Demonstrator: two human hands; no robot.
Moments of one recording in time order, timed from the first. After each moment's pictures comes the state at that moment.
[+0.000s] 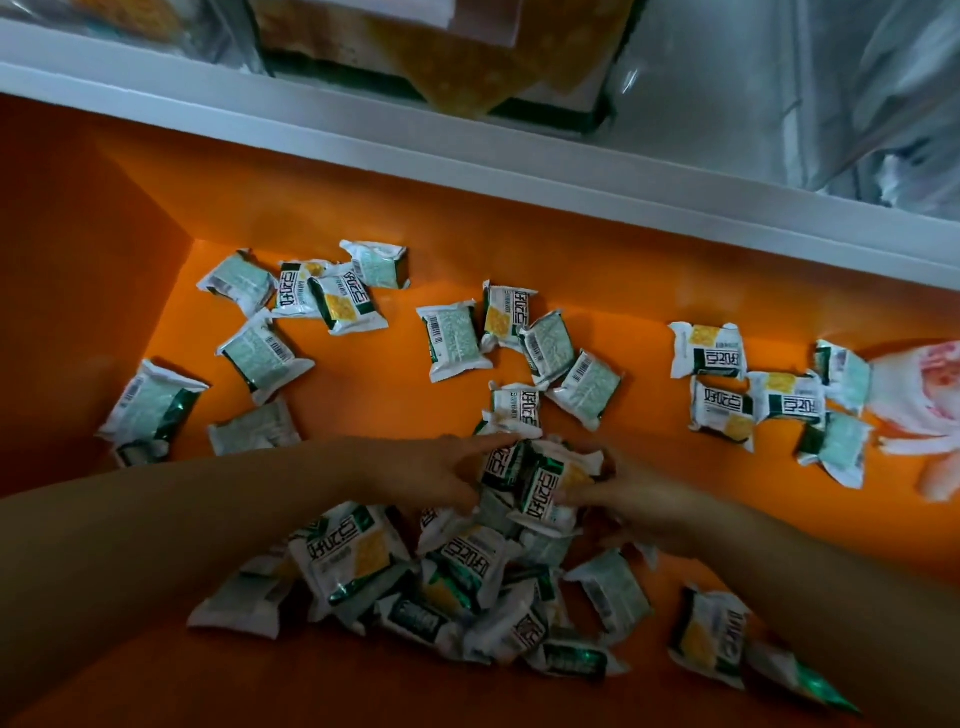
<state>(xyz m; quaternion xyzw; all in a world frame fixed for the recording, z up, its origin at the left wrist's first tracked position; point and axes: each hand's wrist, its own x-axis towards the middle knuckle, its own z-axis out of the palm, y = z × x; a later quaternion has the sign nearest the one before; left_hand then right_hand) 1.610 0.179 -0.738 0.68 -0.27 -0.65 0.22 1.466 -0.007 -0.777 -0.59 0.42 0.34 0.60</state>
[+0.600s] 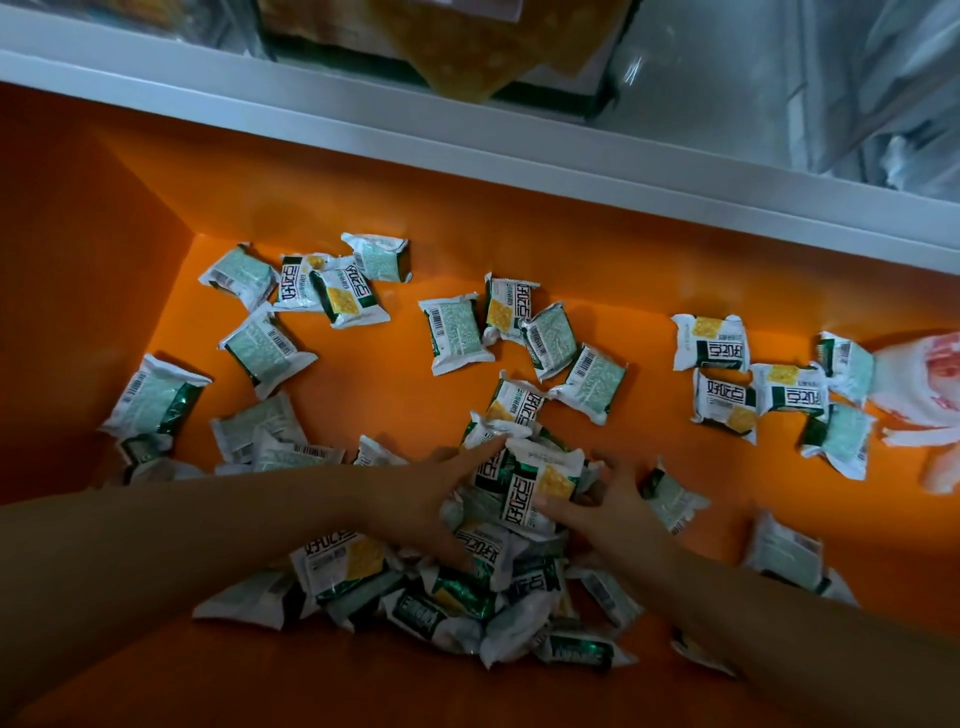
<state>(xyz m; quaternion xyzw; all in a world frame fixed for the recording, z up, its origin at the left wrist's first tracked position) 1.598 0.203 -0.777 0.68 -0.35 -0.64 0.12 1.443 0.037 -0.776 -0.60 0.45 0.18 0.63</state>
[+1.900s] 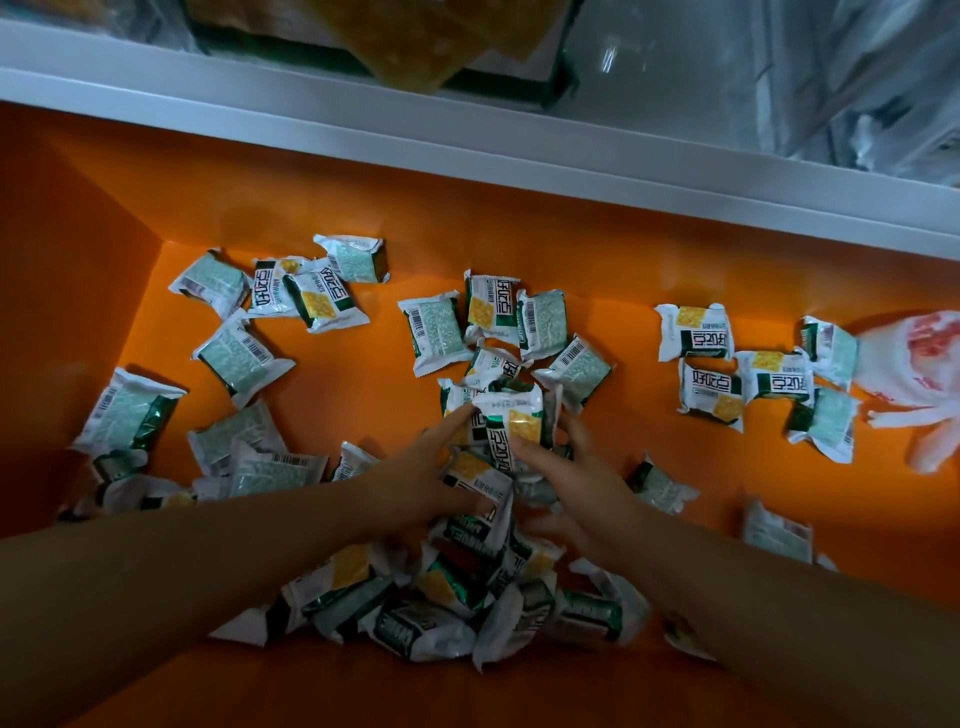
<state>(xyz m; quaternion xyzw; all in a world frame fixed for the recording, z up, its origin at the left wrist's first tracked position) 1.584 0.189 -0.778 0.73 -0.20 -0.56 0.34 1.481 0.044 -0.768 -0.48 0.50 0.17 0.70</state>
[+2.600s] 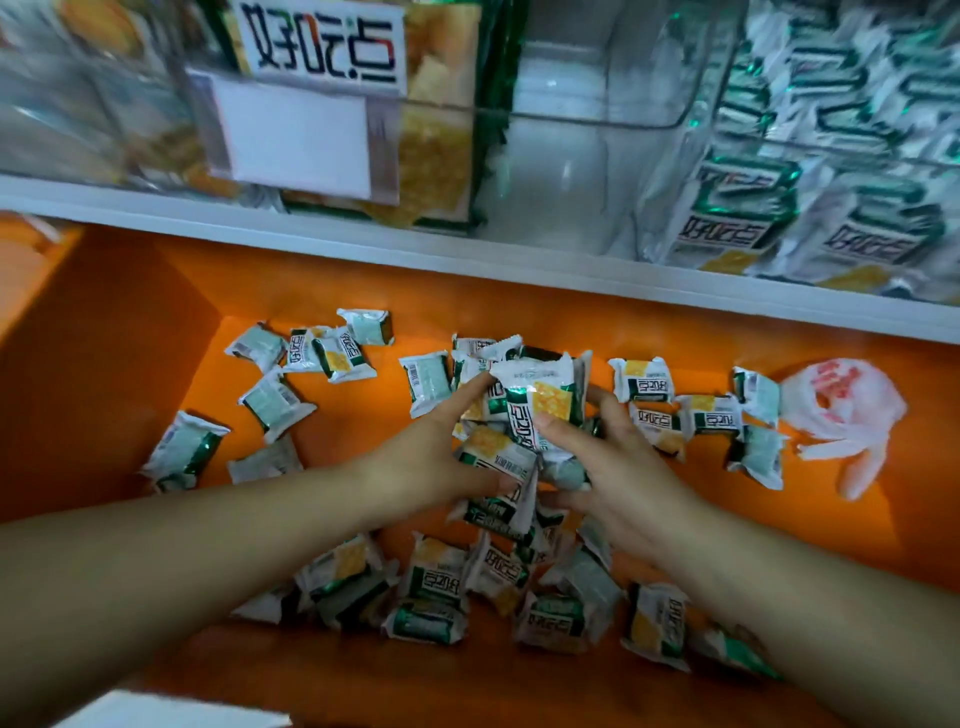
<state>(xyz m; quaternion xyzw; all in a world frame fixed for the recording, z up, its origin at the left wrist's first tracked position) 1.556 0.164 -0.651 0.78 -0.24 -0.44 0.38 1.450 0.019 -0.651 -0.56 0.39 0.03 0.73</state>
